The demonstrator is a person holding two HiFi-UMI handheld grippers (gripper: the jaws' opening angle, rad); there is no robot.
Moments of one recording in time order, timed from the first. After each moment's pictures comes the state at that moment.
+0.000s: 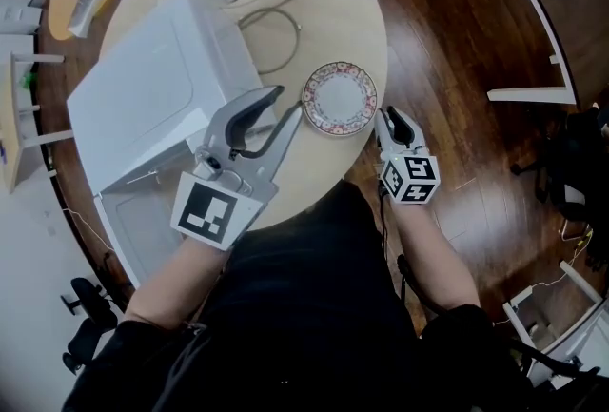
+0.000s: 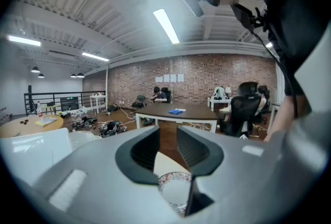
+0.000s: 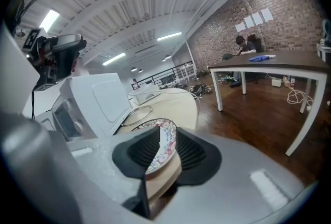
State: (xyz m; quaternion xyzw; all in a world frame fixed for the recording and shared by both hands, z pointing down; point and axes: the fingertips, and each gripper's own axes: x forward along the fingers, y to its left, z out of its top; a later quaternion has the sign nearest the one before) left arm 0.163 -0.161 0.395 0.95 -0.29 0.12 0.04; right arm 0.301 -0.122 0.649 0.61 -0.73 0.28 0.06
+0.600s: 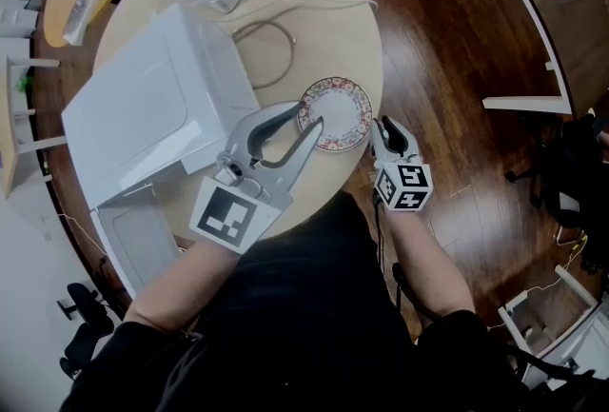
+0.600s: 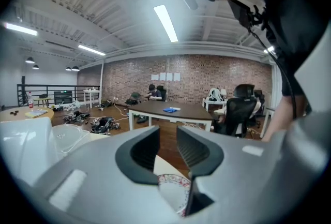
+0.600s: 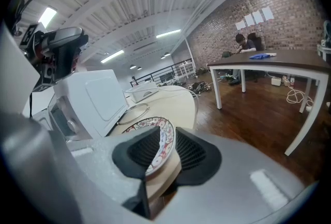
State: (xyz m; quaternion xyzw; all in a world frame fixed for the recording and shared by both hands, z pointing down) left arm 0.194 -0.165 0.418 0.96 -0.26 0.12 0.07; right arm 0.304 -0.132 0.661 0.61 -0.73 0.29 0.07
